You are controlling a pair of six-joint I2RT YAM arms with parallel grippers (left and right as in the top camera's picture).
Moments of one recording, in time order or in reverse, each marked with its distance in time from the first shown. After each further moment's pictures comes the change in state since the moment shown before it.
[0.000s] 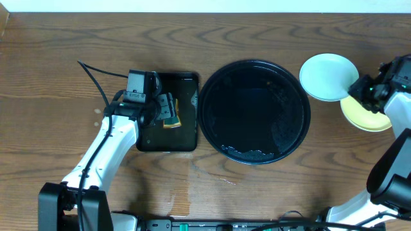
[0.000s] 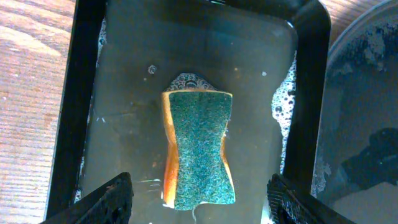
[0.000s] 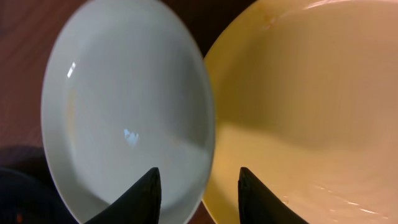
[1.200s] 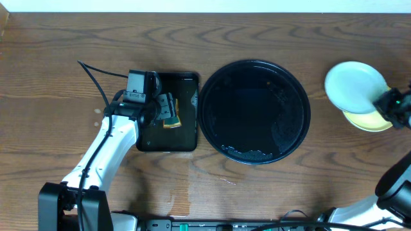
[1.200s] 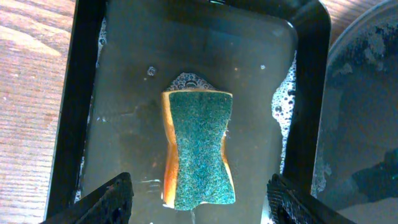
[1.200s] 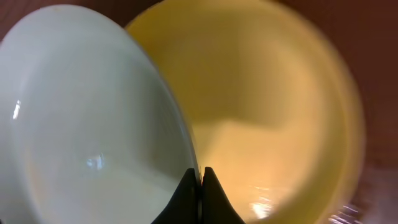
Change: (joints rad) left arm 0.000 0.000 0.000 0.000 0.000 0.000; right arm -0.211 -0.040 0.000 -0.087 0.008 0.003
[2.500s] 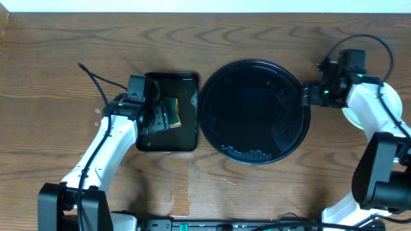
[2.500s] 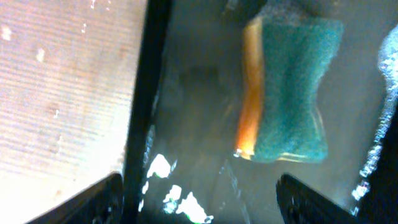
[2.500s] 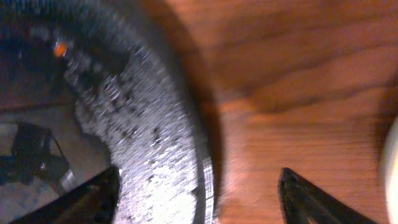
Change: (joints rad) left arm 0.006 -0.001 0.000 -0.230 -0.159 0.030; right arm 0.524 -0.011 0.004 -0.142 0.032 -0.375
